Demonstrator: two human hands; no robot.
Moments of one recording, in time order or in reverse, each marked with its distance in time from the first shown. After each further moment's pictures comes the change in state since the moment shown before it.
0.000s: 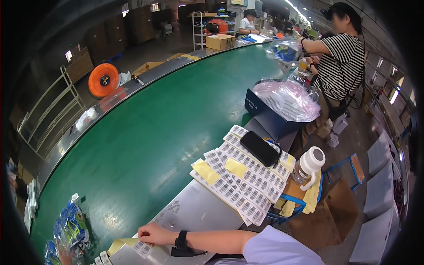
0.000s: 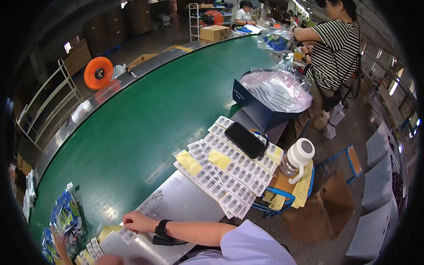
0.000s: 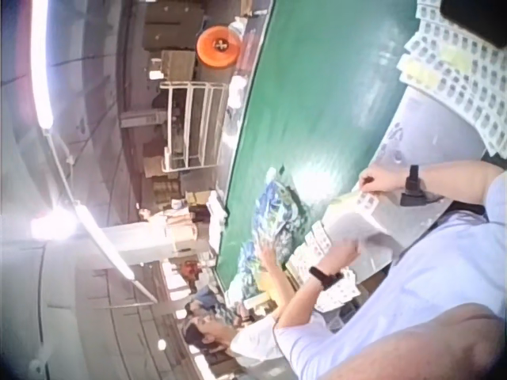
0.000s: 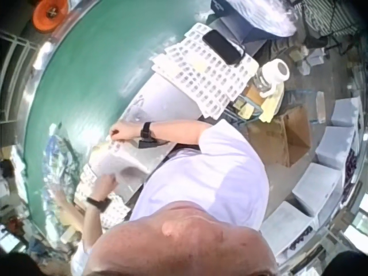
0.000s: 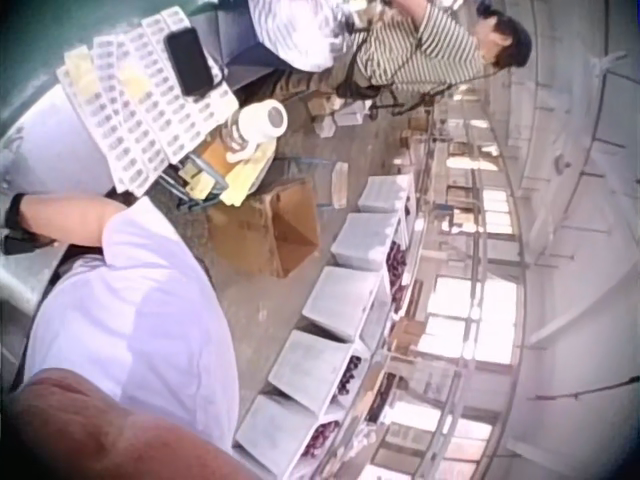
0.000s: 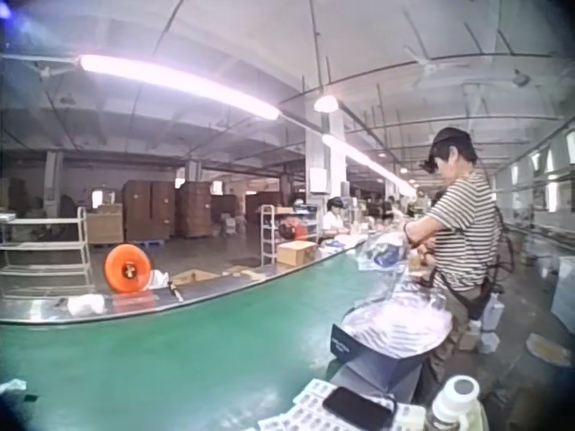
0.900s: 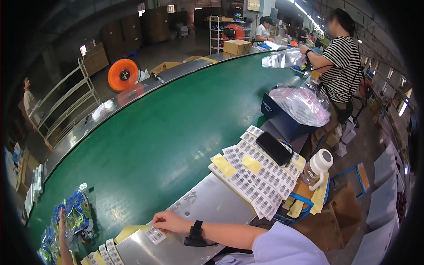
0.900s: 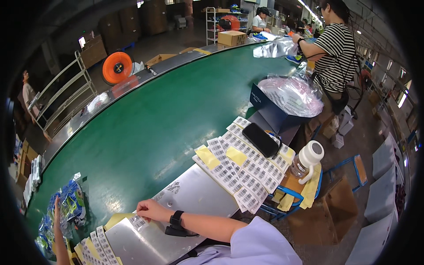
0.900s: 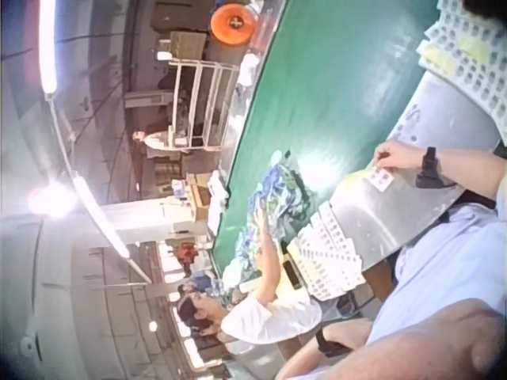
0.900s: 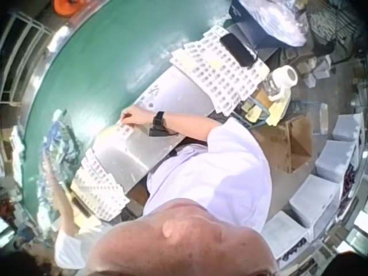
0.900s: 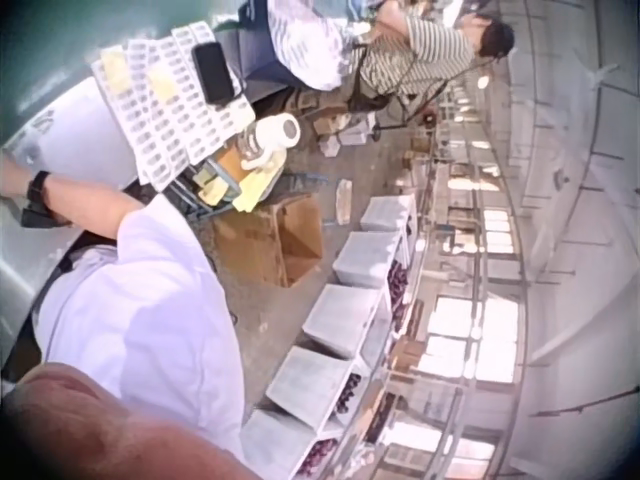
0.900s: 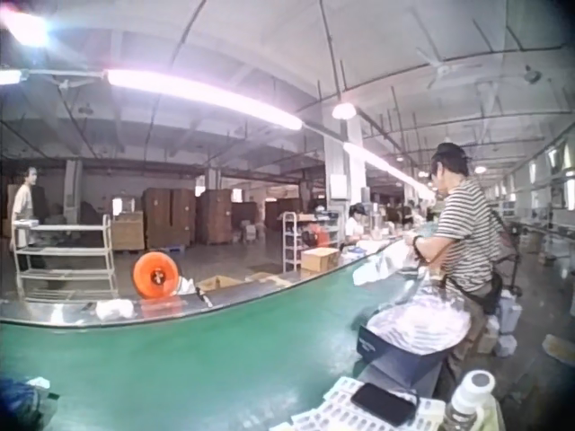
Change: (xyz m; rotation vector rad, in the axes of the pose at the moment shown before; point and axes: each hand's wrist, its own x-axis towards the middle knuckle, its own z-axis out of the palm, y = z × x) left_hand -0.059 -0.270 0.009 -0.214 1.009 -0.729; right_hand 0.002 0.011 -0.004 0.047 0.030 0.036
